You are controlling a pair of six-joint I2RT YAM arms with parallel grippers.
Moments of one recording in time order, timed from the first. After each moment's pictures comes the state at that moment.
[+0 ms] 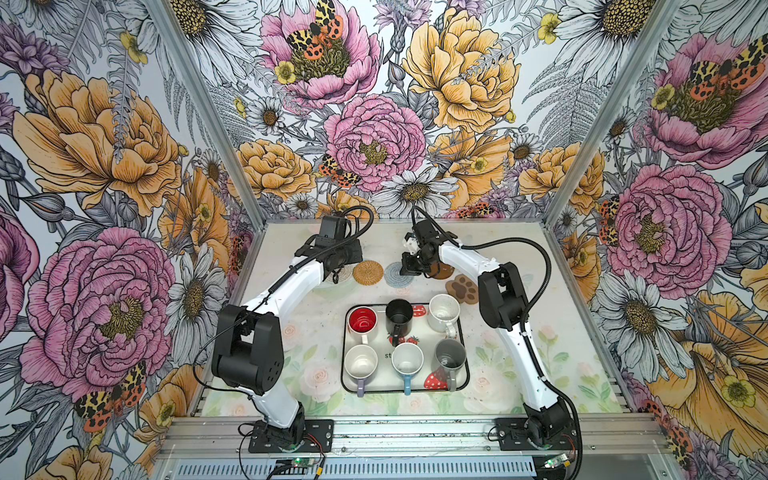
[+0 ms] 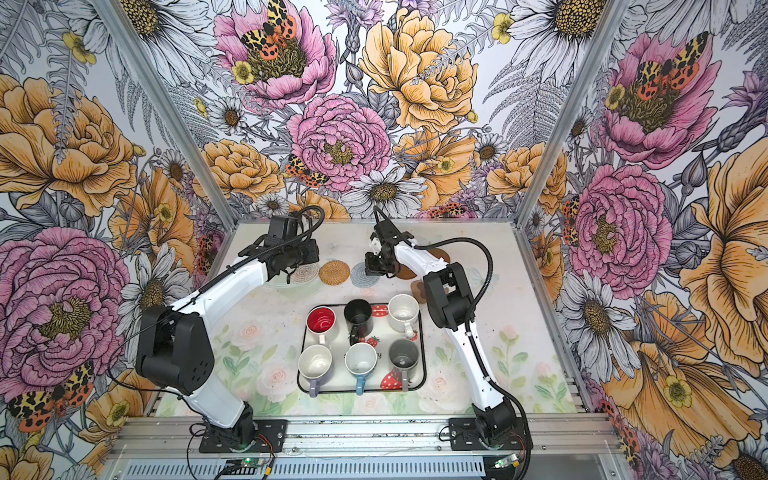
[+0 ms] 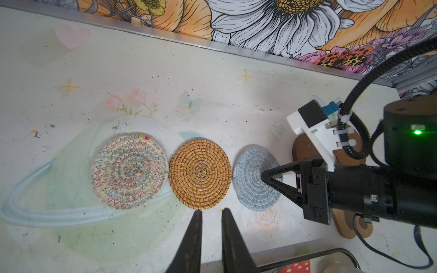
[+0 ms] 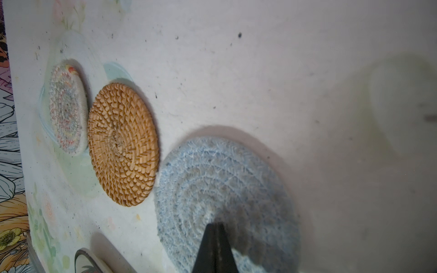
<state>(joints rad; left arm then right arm) -0.29 1.66 1.33 -0.40 0.01 -0.38 0.46 2.51 2.16 -0.79 -0.44 0.35</state>
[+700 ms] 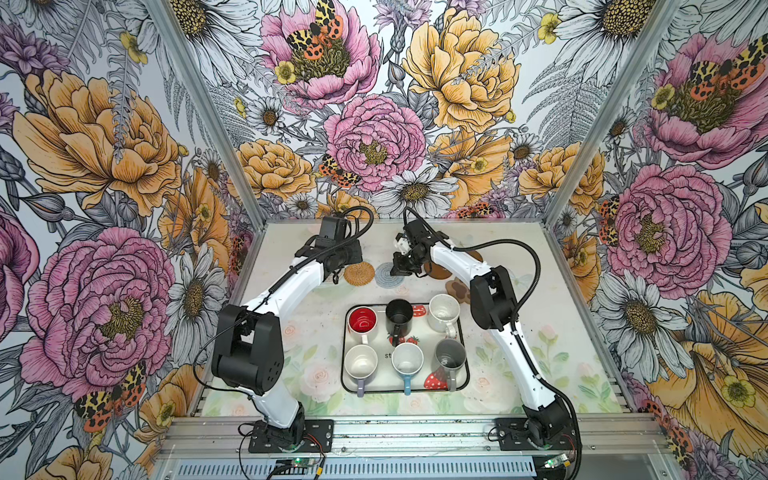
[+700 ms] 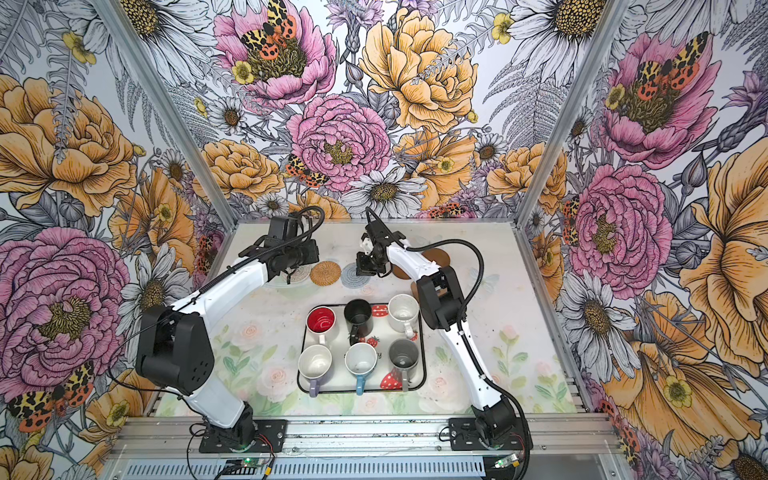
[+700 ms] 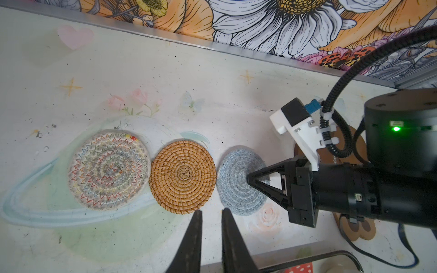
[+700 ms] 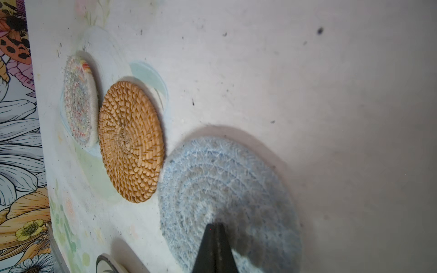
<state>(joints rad) -0.29 1.66 1.32 -0.39 0.01 -0.38 0.49 2.62 2.33 -0.83 -0.50 0.39</state>
